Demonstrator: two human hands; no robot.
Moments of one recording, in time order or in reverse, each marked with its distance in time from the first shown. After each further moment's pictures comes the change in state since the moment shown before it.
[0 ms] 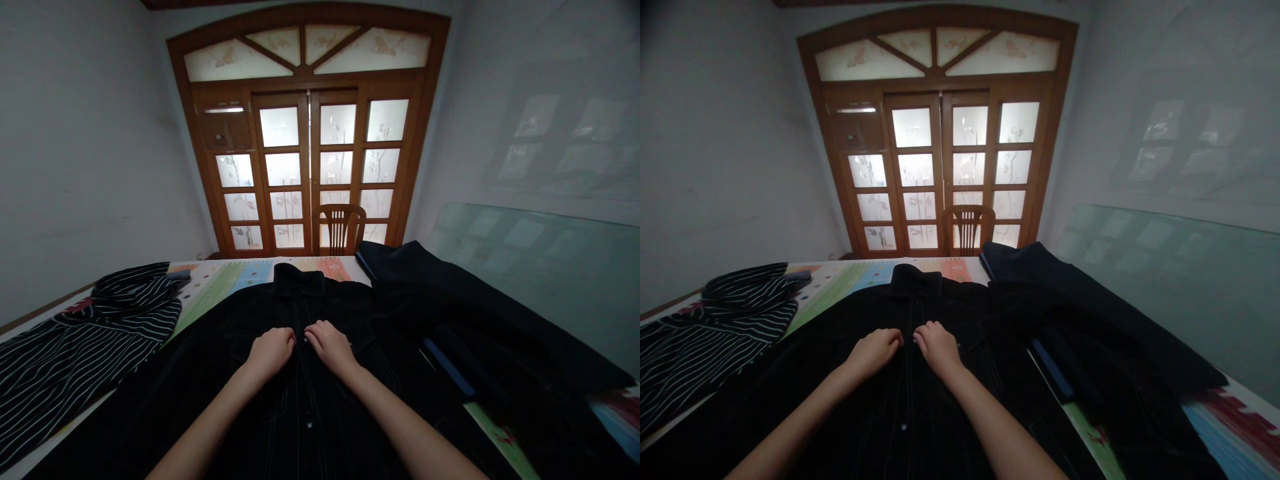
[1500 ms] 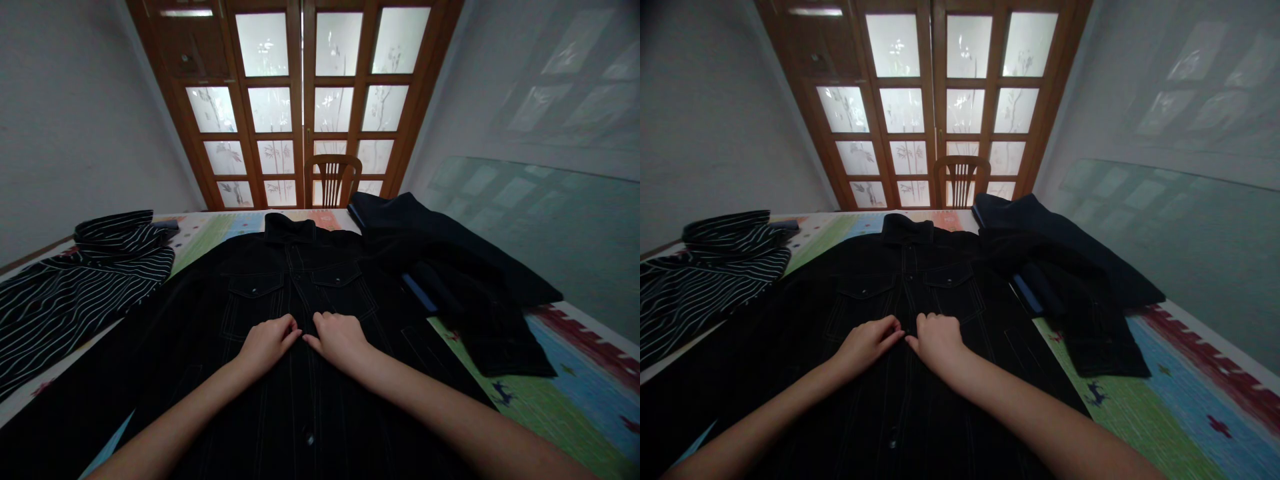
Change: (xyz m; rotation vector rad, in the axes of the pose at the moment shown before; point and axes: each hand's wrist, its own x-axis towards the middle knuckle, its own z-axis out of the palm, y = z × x) left_hand -0.075 0.006 0.049 -0.177 -0.088 0.144; right_hand -0.087 -0.056 -0.045 -0.268 -0.379 0.153
